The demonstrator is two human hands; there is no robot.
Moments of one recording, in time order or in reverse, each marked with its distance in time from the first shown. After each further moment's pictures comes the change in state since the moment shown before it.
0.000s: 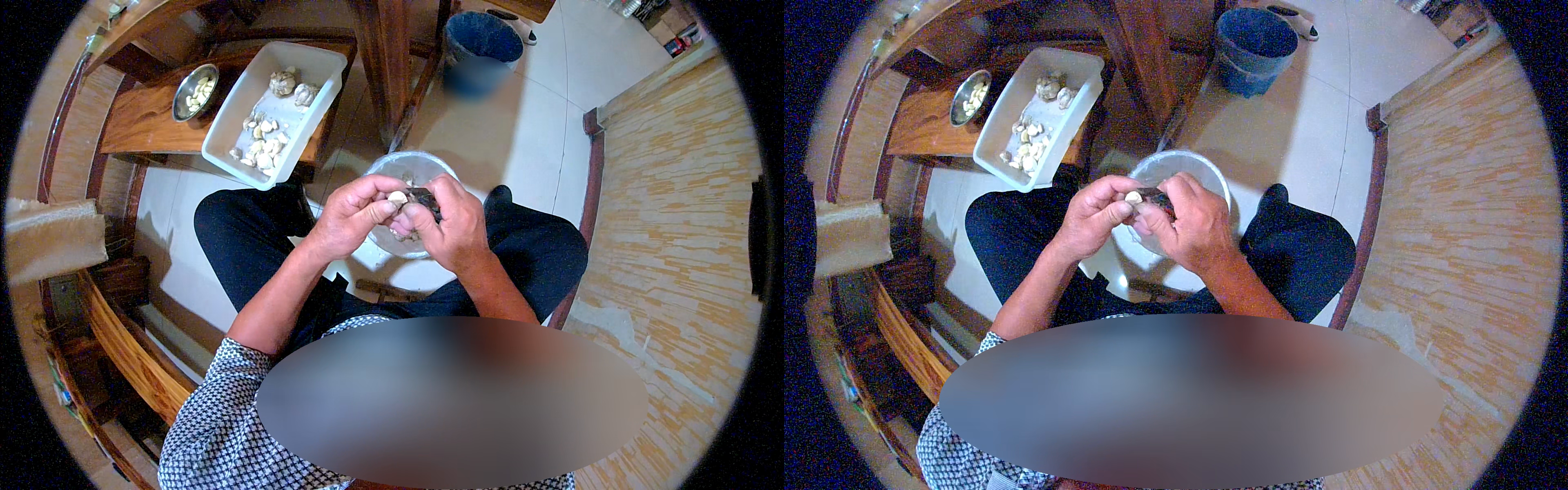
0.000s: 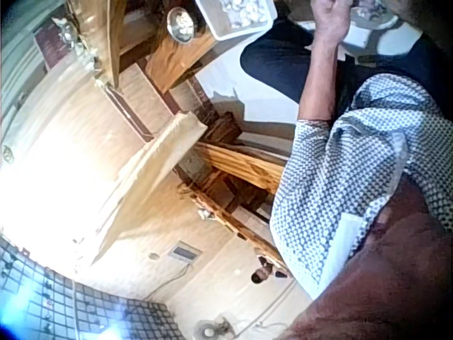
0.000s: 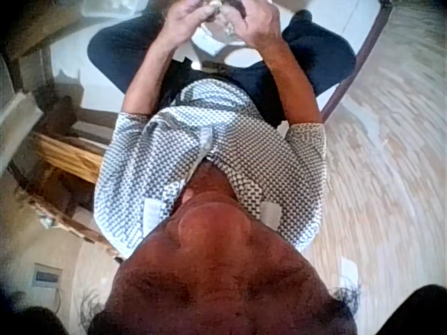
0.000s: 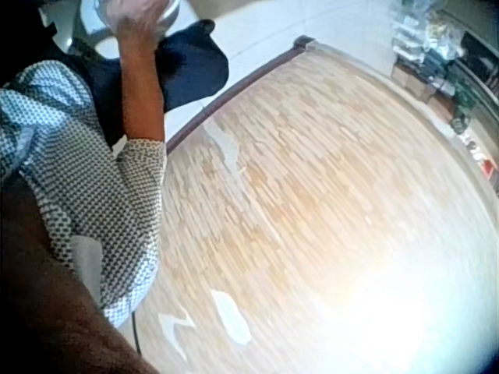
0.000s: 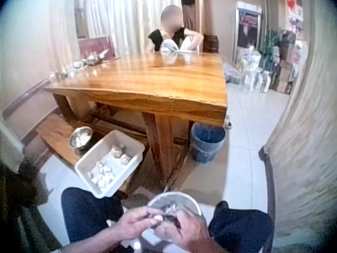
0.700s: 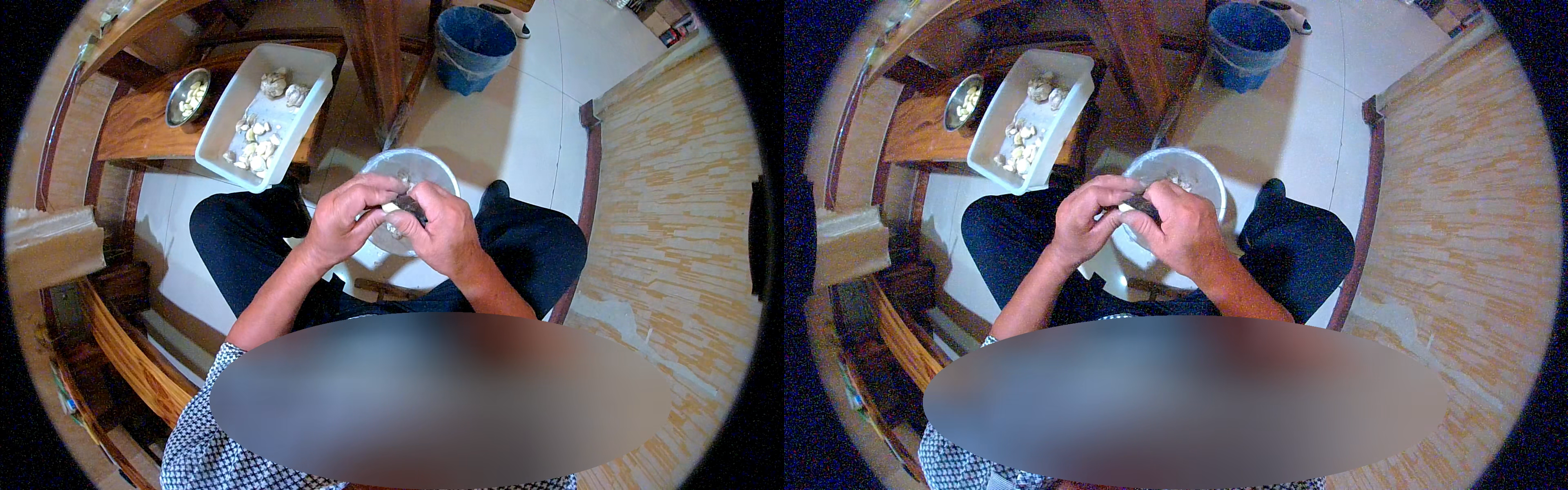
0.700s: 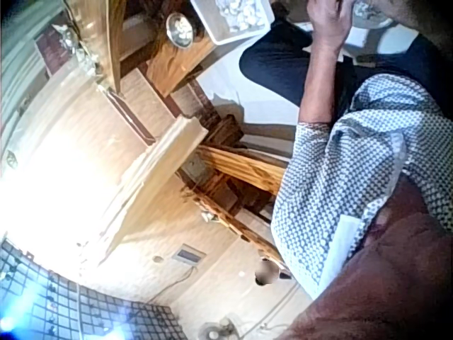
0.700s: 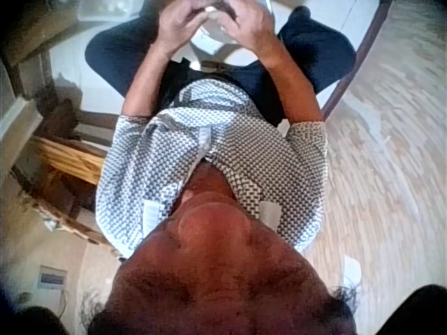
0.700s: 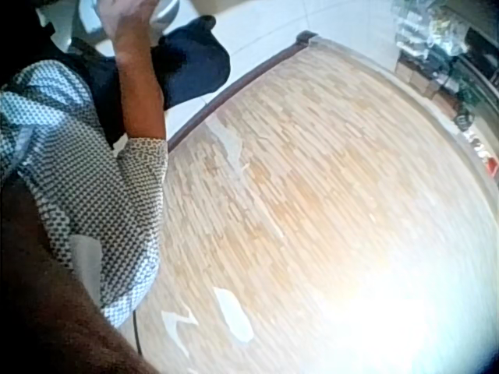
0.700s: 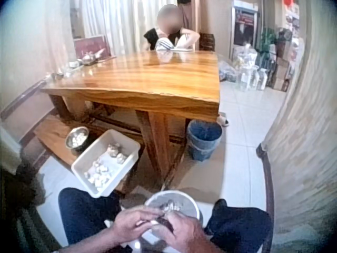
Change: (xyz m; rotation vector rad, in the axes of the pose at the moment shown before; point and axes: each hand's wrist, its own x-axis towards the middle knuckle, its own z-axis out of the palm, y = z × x) left_hand 0.006 0.009 0.002 0.848 0.056 0.569; right_hand -0.003 -0.005 0.002 0.059 -0.103 0.050
